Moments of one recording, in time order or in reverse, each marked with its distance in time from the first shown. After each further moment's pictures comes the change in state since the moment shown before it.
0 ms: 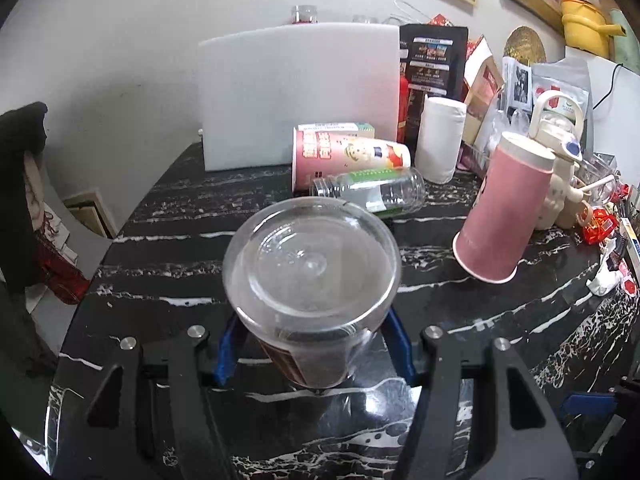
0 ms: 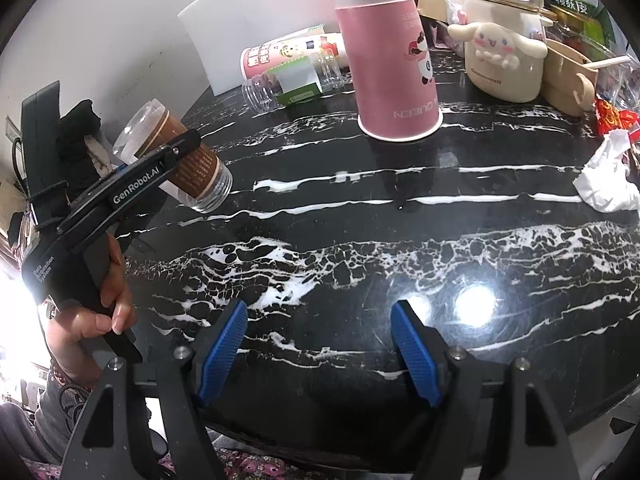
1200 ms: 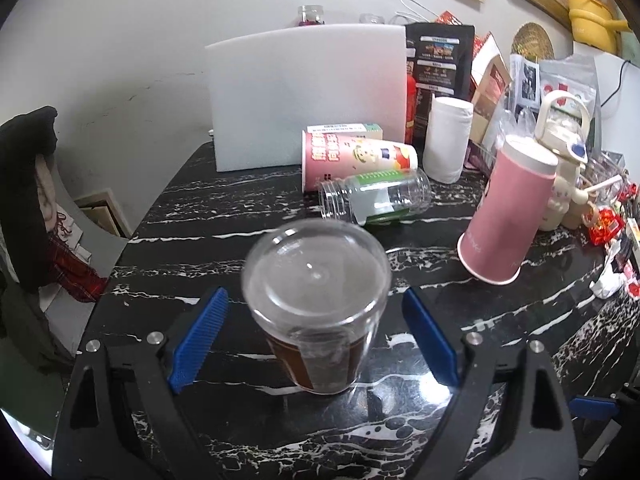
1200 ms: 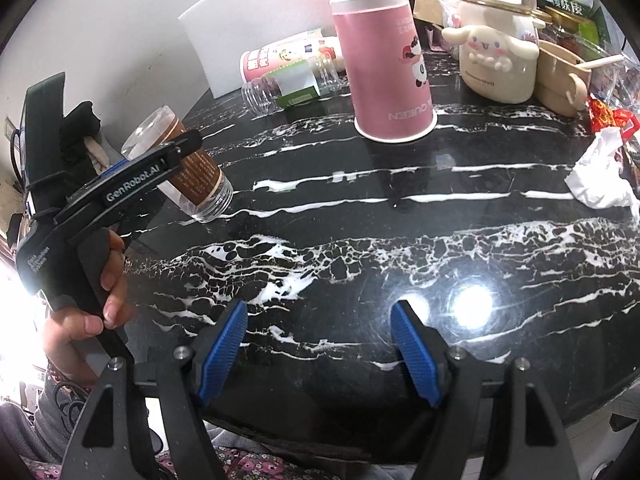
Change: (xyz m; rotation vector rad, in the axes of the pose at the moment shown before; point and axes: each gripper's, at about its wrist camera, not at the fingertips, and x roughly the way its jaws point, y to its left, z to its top) left arm -0.016 -0.001 0.011 0.005 0.007 0.045; right arm -0.010 0.001 -0.001 0.000 -0.012 -0.011
